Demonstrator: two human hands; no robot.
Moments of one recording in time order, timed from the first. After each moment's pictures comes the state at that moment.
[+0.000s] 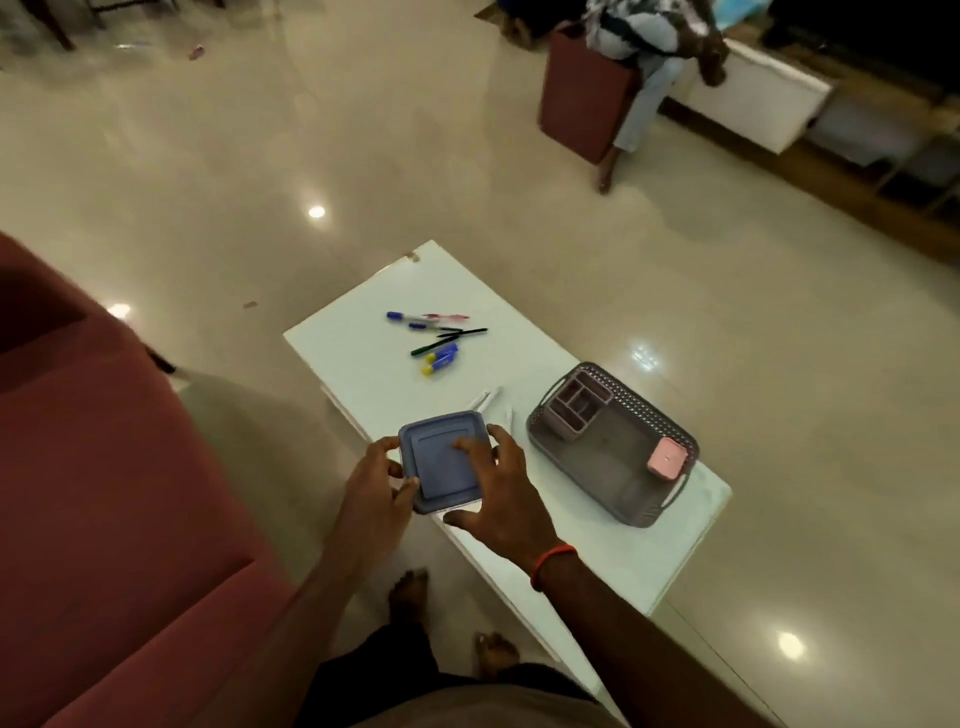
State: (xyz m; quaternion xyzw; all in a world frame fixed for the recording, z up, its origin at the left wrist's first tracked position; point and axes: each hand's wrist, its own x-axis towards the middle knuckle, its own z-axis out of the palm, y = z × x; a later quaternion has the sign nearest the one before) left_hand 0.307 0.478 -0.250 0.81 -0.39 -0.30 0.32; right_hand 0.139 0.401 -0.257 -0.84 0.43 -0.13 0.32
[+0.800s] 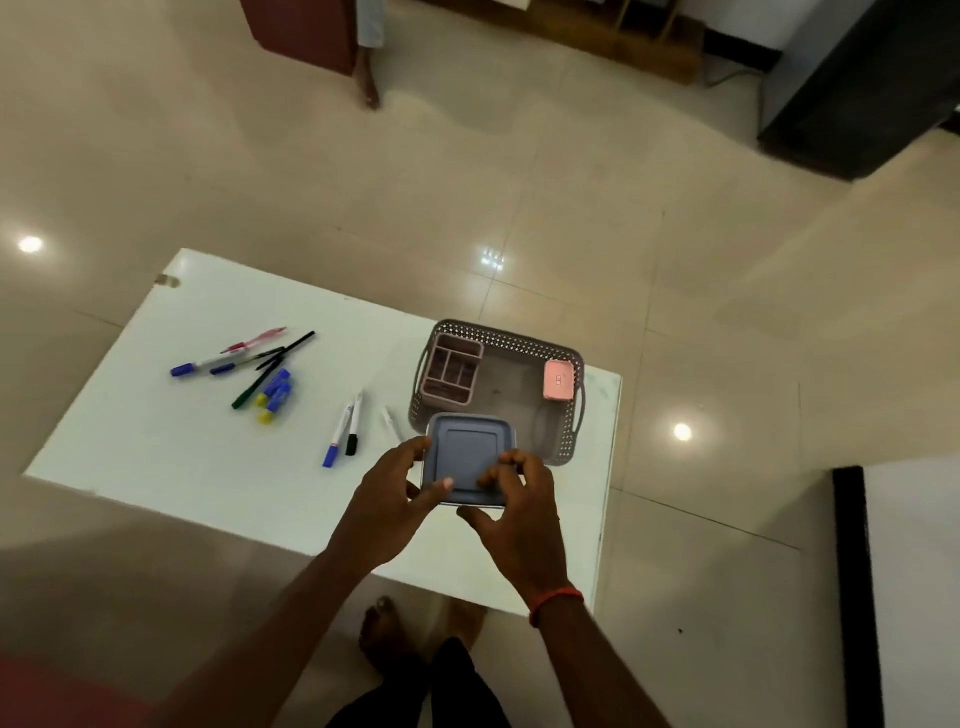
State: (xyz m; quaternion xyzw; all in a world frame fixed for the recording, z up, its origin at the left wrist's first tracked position) left_hand 0.244 0.318 -0.332 0.60 -0.62 -0.48 0.15; right_hand 0.064 0.375 -0.329 -0.61 0.73 -0.21 0.23
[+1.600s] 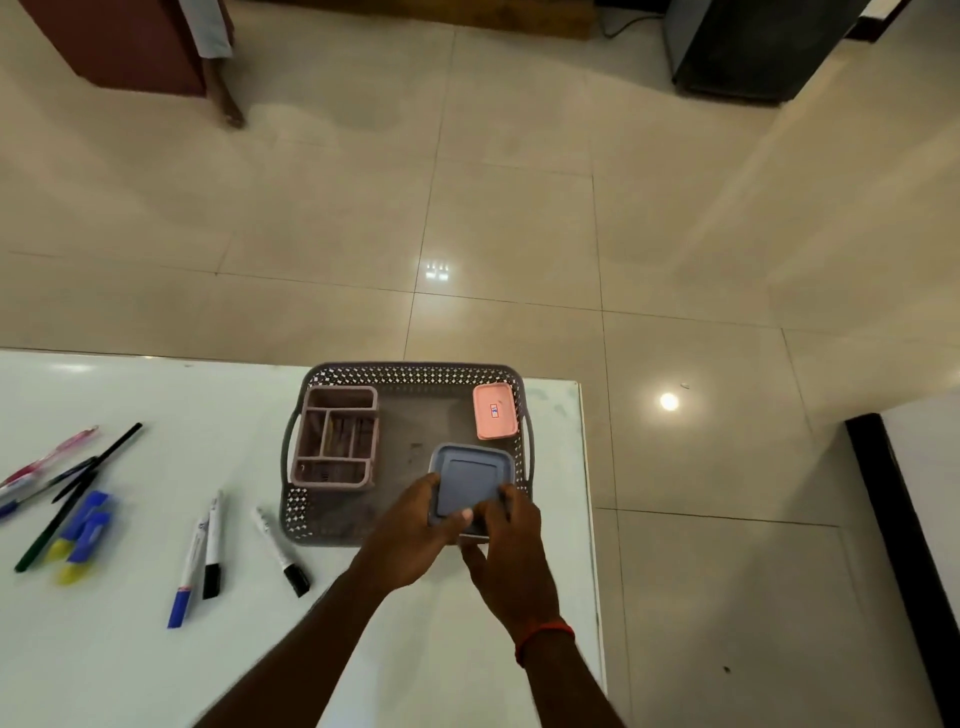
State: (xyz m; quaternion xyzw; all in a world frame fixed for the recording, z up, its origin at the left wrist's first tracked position) left_hand 0.071 0.215 -0.529 0.50 -0.64 -0.58 0.03; right_hand -0.055 0.310 -0.534 -0.52 0.79 -0.20 0.24
